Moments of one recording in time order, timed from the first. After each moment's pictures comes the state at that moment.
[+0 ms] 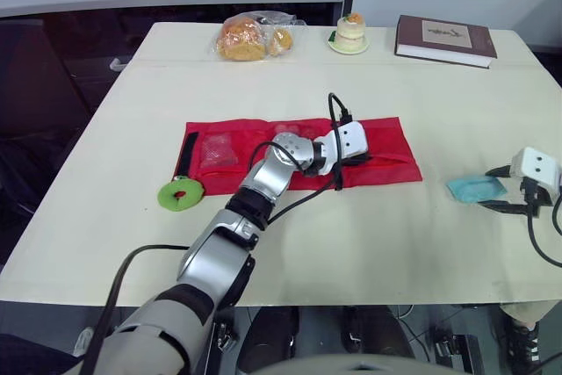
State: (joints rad) left arm -0.90 0.15 -0.34 0.65 0.12 -0.03 -0.92; right arm -0.59 -0.99 0.02 0.94 0.00 -0.38 1.33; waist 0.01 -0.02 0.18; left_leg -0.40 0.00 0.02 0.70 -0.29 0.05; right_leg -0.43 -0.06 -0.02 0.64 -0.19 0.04
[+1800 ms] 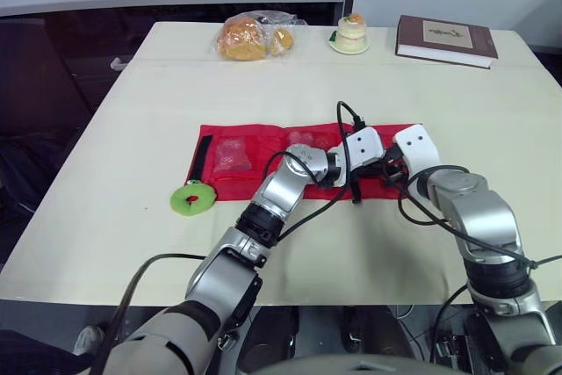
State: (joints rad) left arm -0.79 0.07 -0.36 0.42 0.07 0.20 -0.91; right arm -0.47 -0.36 0.12 -0.44 -0.07 1.34 0.40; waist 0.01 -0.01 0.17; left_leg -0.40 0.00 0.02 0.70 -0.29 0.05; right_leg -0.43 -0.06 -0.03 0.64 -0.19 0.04
